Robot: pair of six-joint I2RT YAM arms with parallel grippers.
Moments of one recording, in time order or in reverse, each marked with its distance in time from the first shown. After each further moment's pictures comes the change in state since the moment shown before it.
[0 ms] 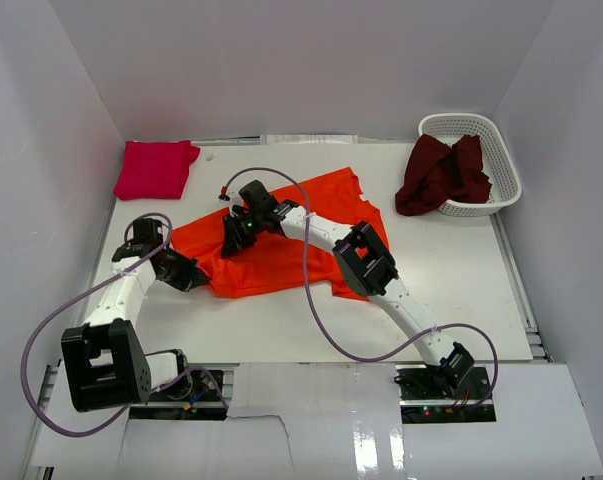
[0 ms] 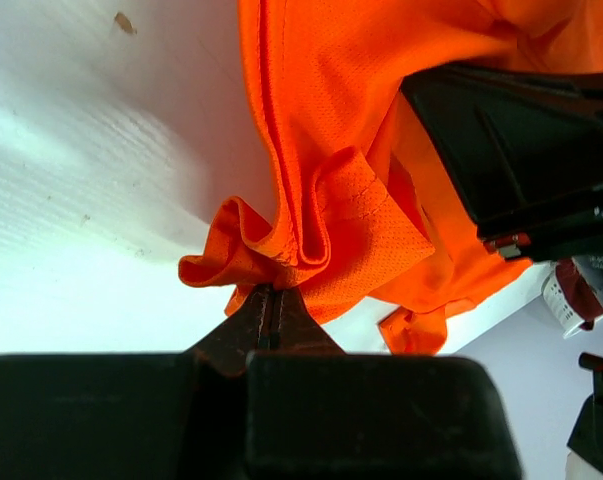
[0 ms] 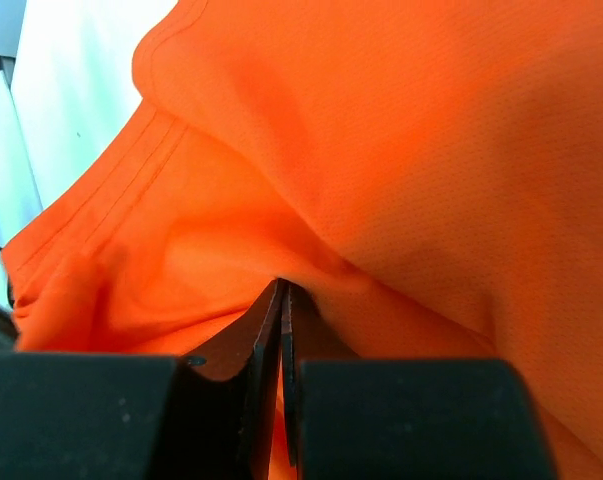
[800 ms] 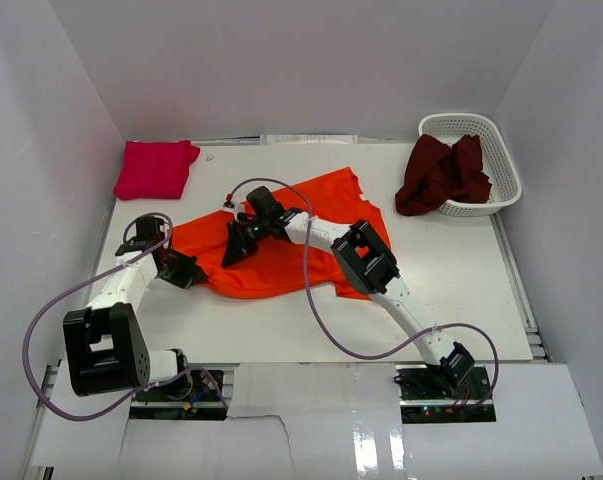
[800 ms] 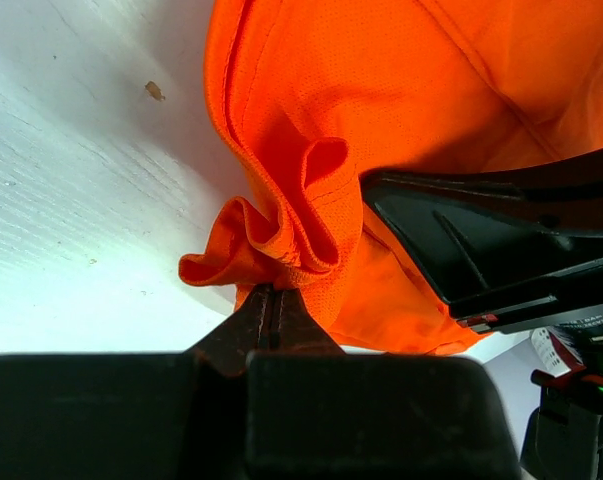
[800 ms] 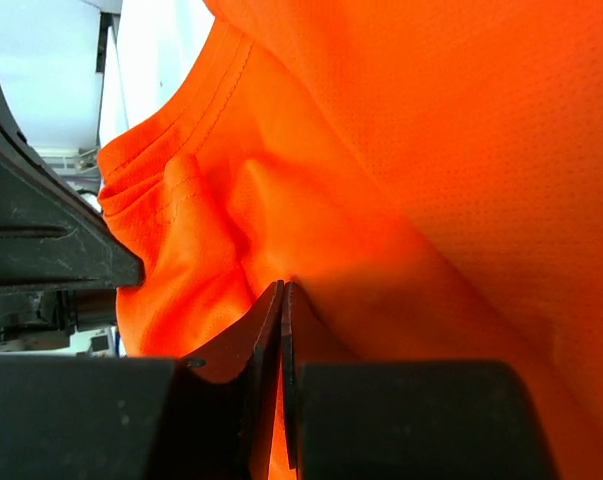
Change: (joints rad) left arm 0.000 0.066 0.002 0.049 -0.061 -0.055; right arm -0.016 0.005 -0.122 0.181 -0.249 0.145
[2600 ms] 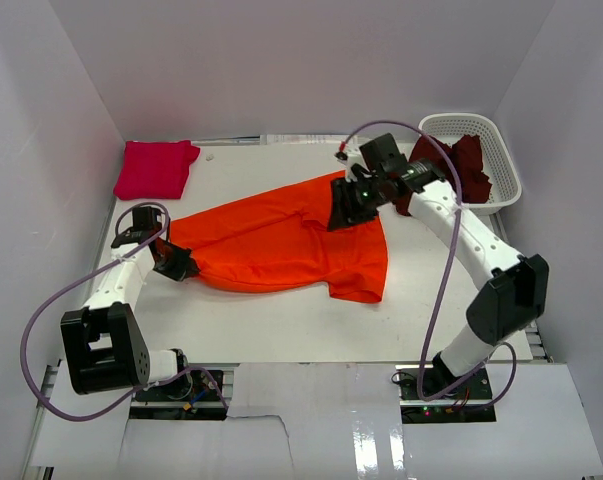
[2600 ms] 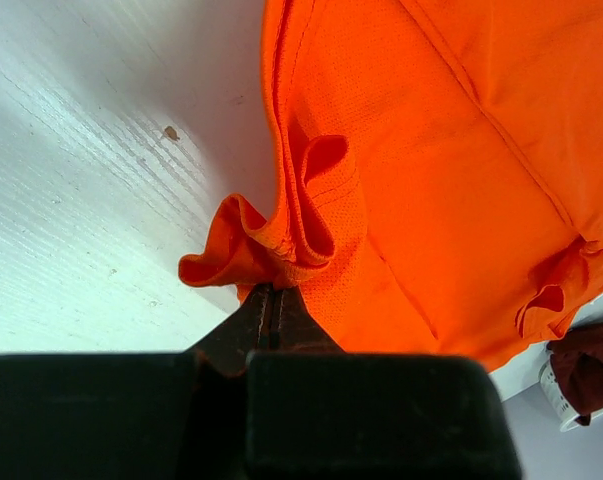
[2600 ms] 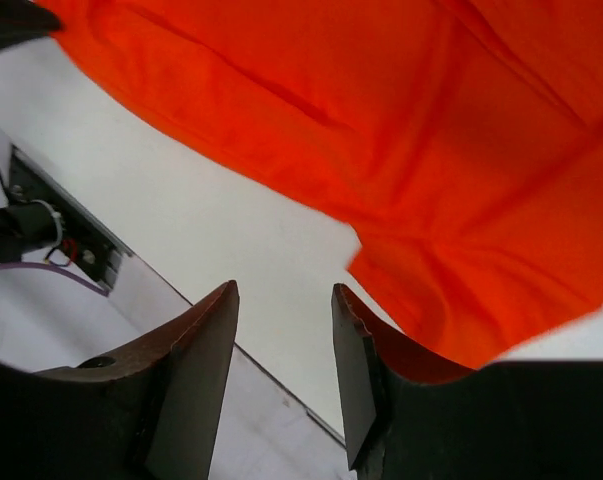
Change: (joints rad) left arm 0.000 0.010 0.100 -0.070 -0.114 0.007; right arm -0.328 -1.082 -0.606 -0.788 0.531 -0.343
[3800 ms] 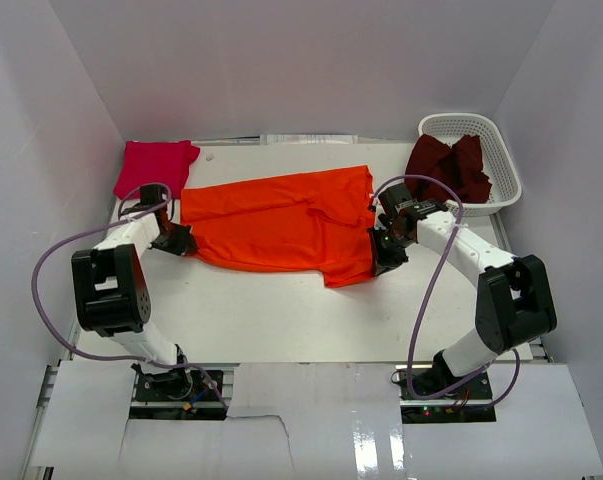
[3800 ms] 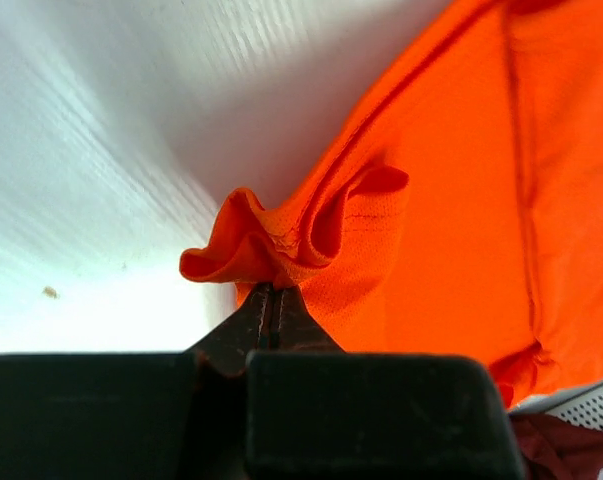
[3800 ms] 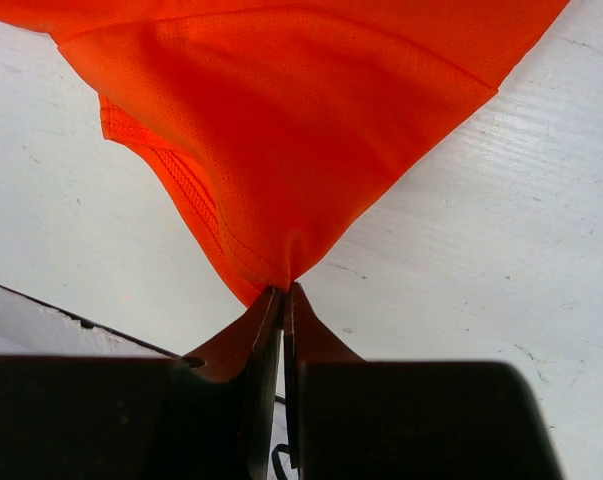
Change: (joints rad) left arm 0.000 0.377 0.211 0.131 -0.084 -0.126; right arm -0.105 -0.036 -0.421 0.089 0.157 0.000
